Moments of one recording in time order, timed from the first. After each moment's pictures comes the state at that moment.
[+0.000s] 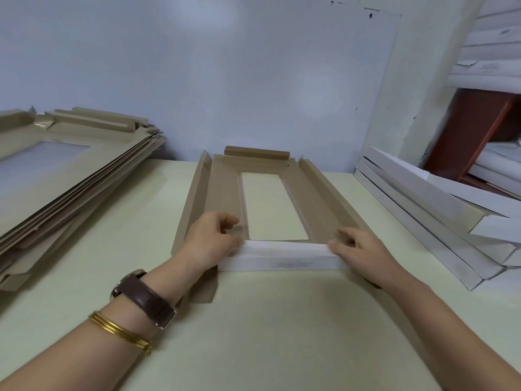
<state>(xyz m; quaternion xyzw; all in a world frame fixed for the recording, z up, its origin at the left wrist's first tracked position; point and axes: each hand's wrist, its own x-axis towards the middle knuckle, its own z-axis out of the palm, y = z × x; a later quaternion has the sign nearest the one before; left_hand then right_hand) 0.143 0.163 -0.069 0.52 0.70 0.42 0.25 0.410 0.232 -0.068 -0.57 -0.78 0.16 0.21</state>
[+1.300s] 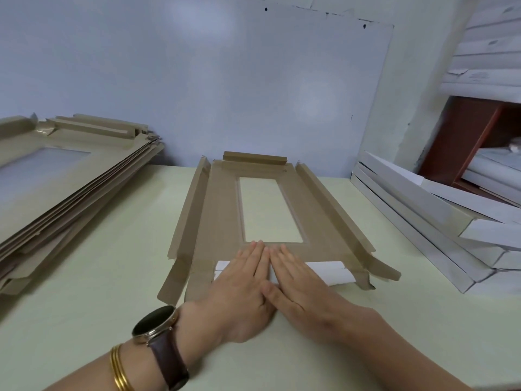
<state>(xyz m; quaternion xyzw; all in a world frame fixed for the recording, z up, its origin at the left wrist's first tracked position) 0.194 0.127 -0.106 0.78 0.62 0.03 0.02 0.347 0.174 -0.104 -0.37 -0.92 0.15 0.05</state>
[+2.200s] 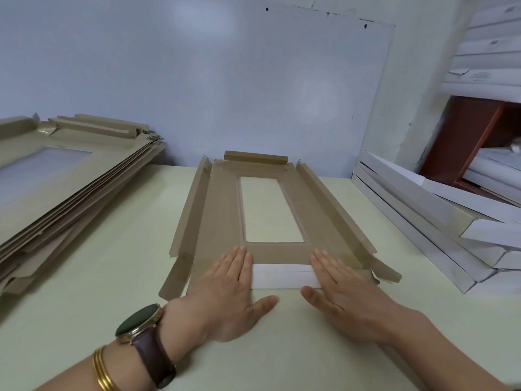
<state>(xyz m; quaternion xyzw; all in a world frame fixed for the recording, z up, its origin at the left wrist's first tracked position) 0.179 0.119 -0.098 0.73 0.67 -0.07 0.07 0.405 0.184 -0.089 -0.46 -0.88 0.07 -0.07</state>
